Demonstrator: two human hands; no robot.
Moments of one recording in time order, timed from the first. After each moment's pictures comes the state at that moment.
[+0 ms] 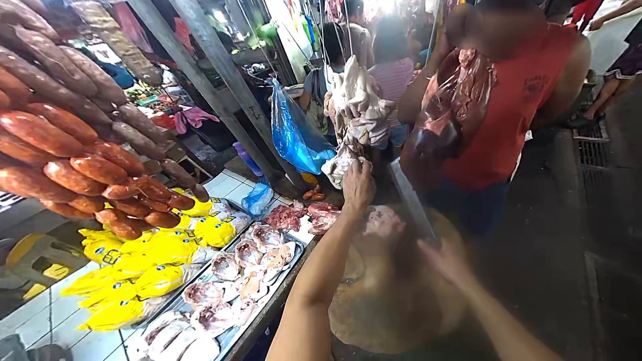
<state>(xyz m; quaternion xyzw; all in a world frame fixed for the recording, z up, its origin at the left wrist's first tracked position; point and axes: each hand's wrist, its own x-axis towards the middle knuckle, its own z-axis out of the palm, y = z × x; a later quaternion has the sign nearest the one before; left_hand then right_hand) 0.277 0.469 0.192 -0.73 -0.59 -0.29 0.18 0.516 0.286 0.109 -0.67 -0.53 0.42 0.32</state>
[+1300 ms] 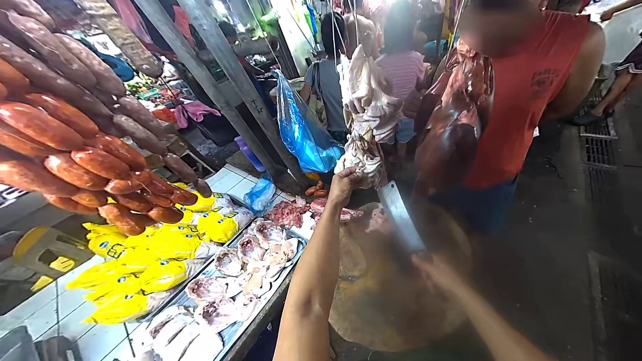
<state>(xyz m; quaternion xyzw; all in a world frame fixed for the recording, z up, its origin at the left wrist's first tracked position) 0.221 0.471 0.190 -0.52 -0.45 -0.52 -0.50 0.500 0.273 0.056 -0.61 -0.41 0.62 0.28</state>
